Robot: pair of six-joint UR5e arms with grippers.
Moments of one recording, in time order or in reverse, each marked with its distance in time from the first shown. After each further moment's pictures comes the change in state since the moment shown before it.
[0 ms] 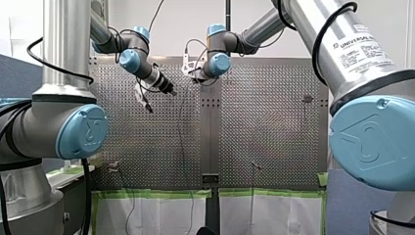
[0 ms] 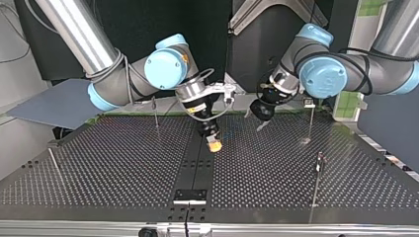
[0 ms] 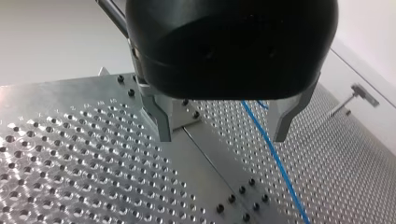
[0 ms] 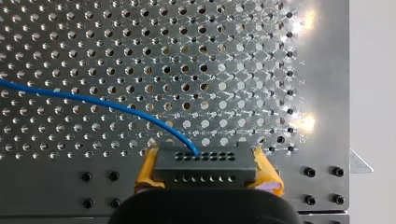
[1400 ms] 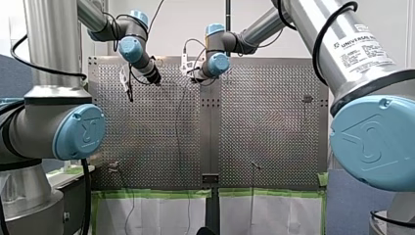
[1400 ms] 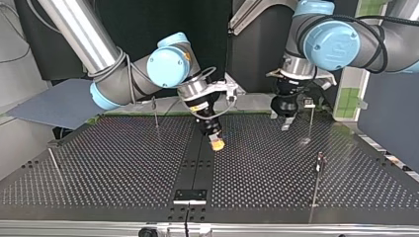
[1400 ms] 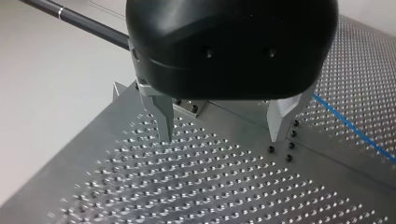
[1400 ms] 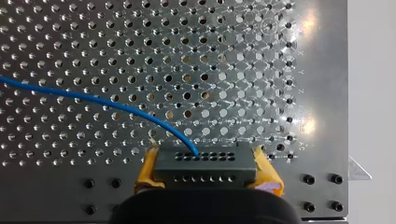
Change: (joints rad) left arm -0.047 0.131 -0.048 0.004 -0.362 0.360; right arm 0.010 0.000 0.000 0.002 0.001 0.000
